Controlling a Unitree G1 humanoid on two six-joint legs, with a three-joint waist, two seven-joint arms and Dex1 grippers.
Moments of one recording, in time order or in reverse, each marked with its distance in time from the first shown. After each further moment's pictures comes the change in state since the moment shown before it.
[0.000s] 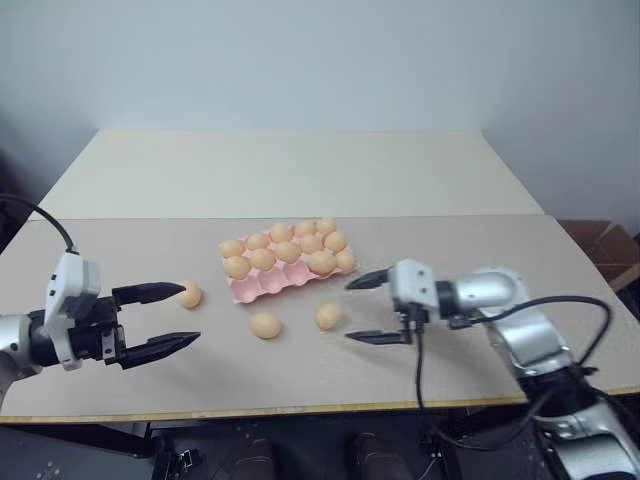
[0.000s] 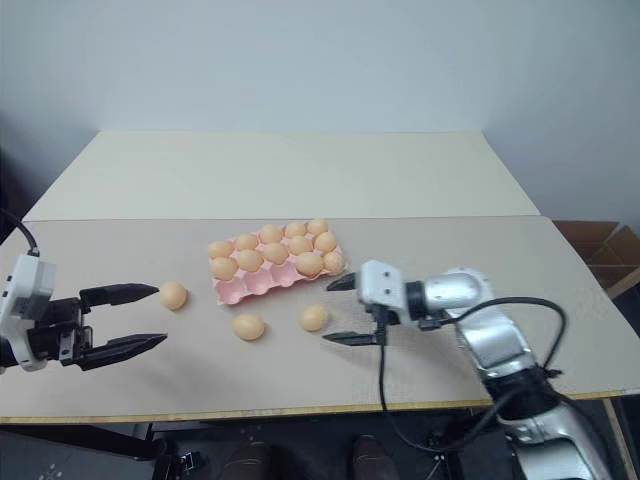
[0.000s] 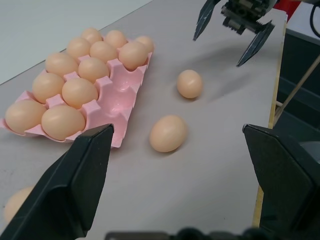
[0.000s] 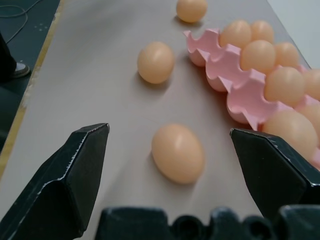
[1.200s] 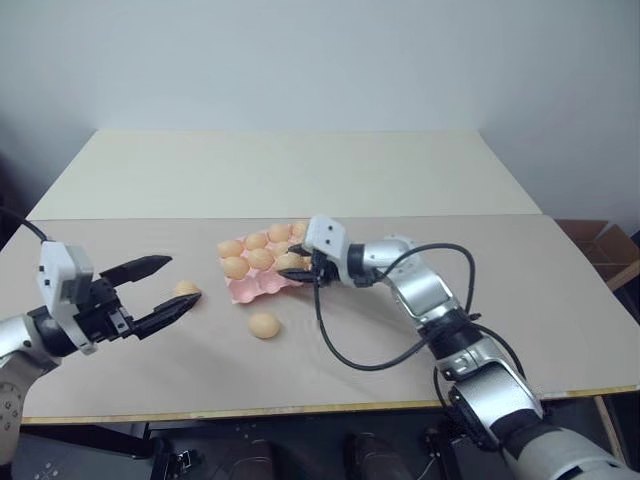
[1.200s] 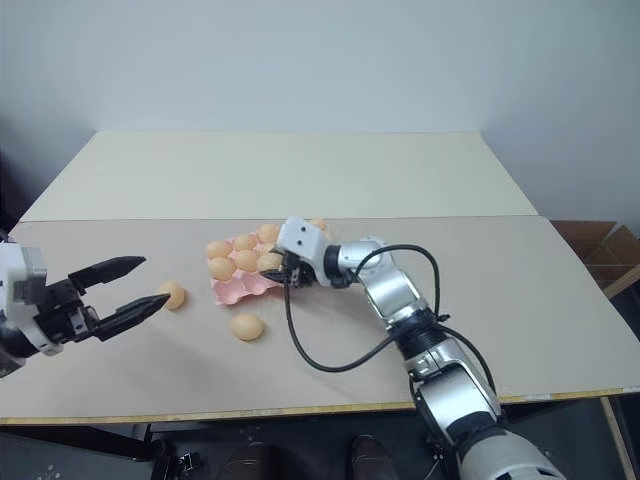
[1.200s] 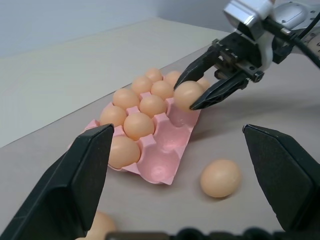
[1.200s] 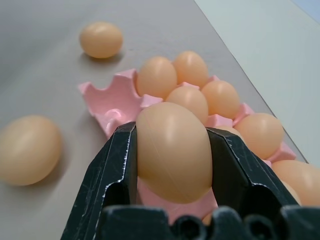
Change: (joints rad) left arm -0.044 -0.157 0.040 -0.065 -0.014 -0.004 0.266; right arm -0.347 0.360 0.061 0.467 -0.175 0.042 -0.306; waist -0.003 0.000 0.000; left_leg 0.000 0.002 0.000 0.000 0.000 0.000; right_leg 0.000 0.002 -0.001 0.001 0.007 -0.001
